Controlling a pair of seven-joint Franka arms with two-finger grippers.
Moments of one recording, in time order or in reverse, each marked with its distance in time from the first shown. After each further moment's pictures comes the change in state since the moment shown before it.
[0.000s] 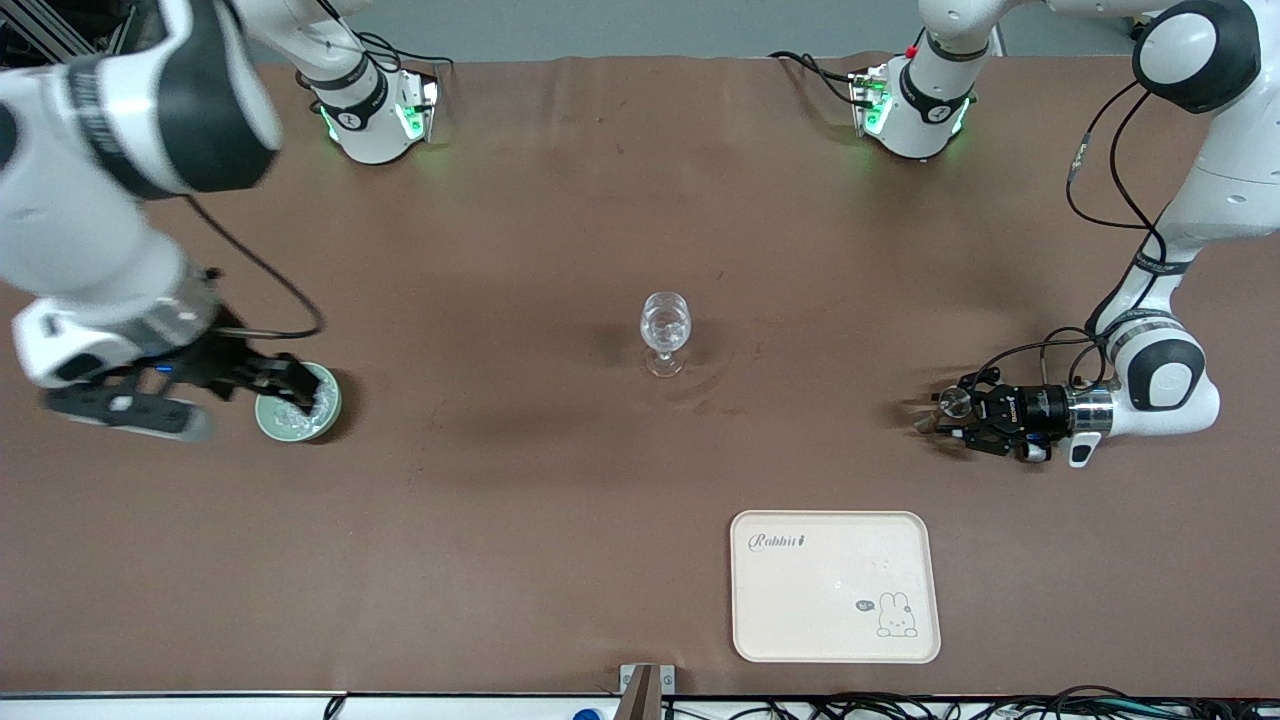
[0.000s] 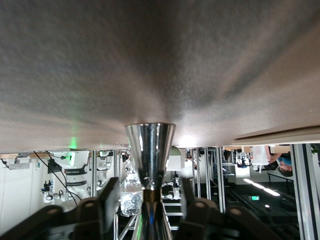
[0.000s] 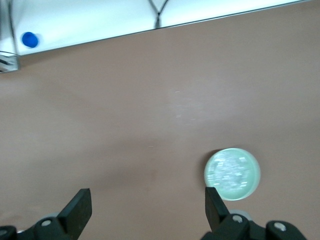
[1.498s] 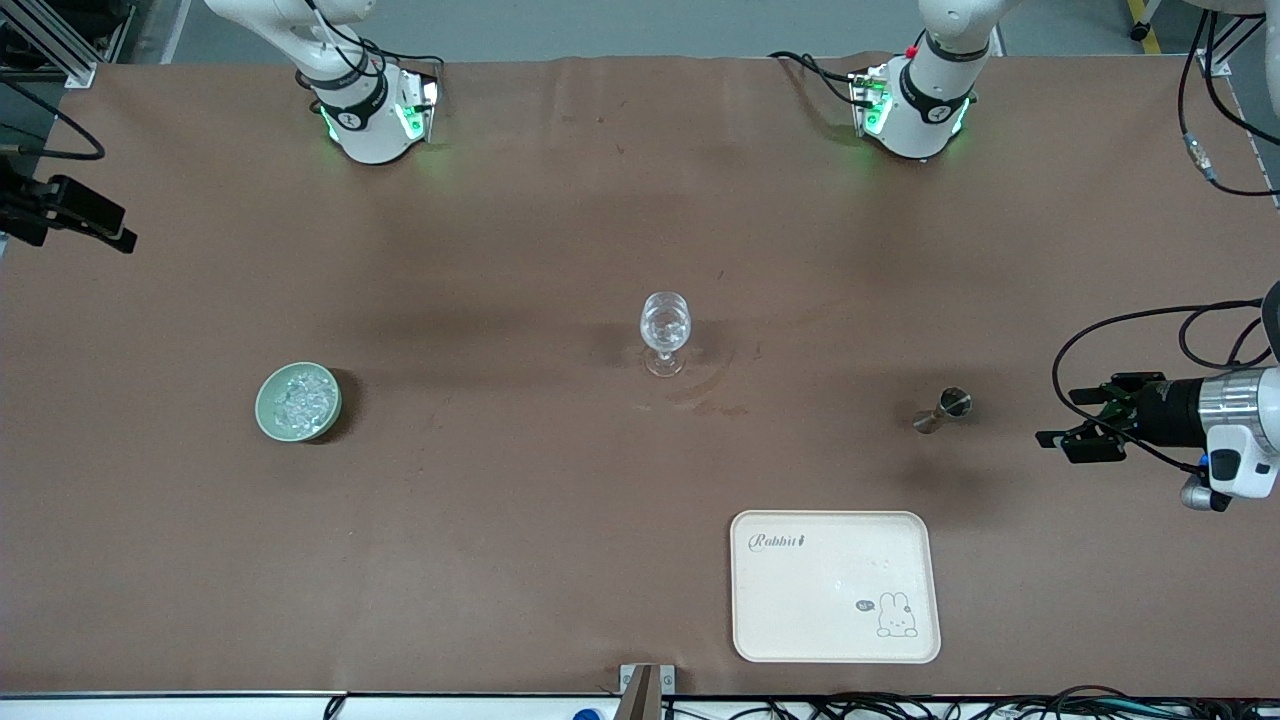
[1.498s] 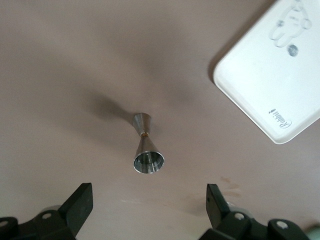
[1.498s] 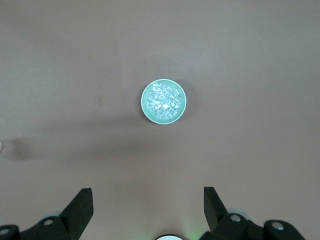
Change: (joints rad) left arm -0.001 -0.321 -0.313 0.269 0.851 -0.080 0.000; right arm -0.218 -0.260 0.024 -0.066 0.055 -0.387 -0.291
